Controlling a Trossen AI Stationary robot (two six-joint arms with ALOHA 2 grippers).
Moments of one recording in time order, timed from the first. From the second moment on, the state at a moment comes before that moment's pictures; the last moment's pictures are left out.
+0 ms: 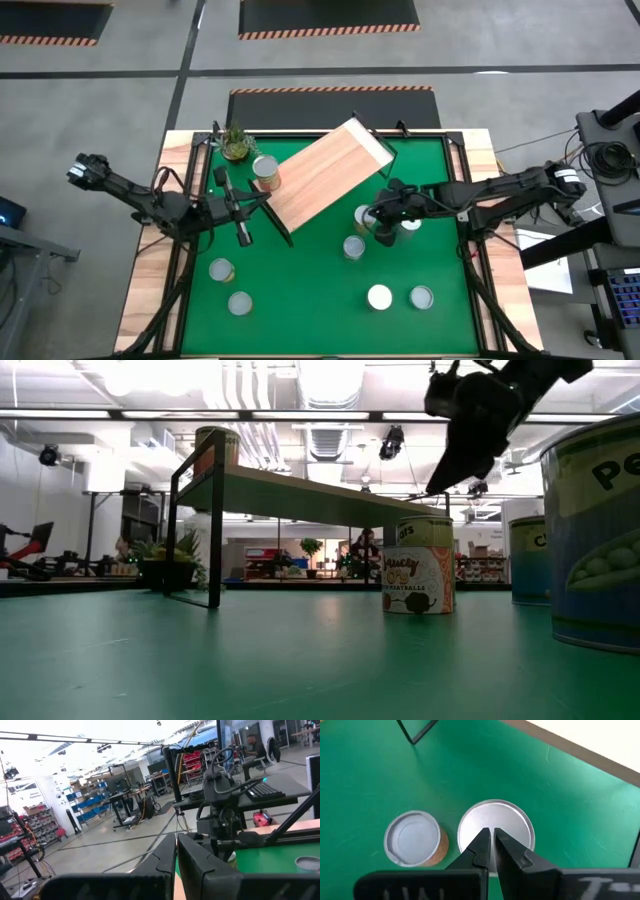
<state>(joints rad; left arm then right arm) -0.43 0.88 0.69 0.36 -0.78 0.41 0.07 1.24 0.84 -0.43 0.19 0.30</state>
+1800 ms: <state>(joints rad) -0.43 0.88 0.69 0.34 -0.78 0.44 0.06 1.47 0.94 -0.54 0.25 0.27</state>
